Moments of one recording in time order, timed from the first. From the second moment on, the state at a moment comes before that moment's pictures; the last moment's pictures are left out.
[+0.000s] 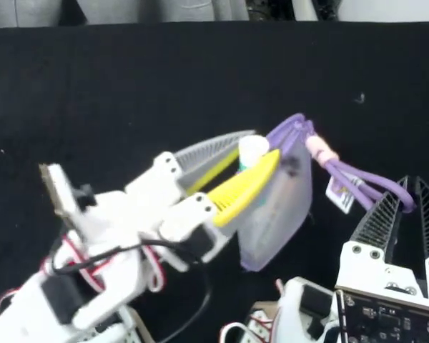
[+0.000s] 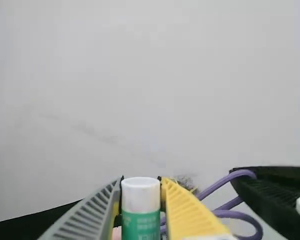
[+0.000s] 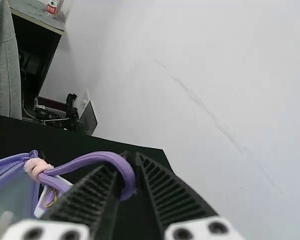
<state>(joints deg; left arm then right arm) 49.8 -70.7 40.0 19.8 16.4 25.8 -61.0 -26.0 98.1 29.0</state>
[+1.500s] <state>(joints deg) 42.3 -71.8 63.7 -11.2 3.5 26.0 -64.5 -26.0 98.1 31.0</state>
